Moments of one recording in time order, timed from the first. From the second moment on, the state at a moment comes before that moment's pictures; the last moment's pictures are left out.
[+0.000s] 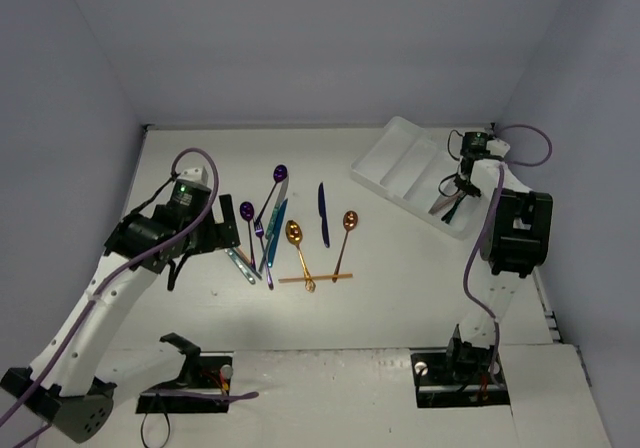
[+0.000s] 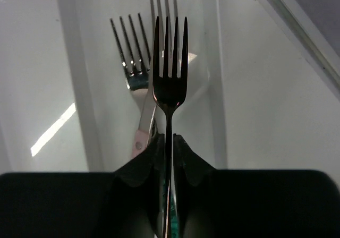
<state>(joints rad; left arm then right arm) -0.47 1.00 1.25 -1.16 -0.26 -0.55 -0.11 1.98 1.41 -0.40 0.40 0.49</state>
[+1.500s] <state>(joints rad) -0.49 1.83 1.20 -0.62 -0.35 -0.75 -0.01 1.10 1.04 -0.45 -0.04 0.48</state>
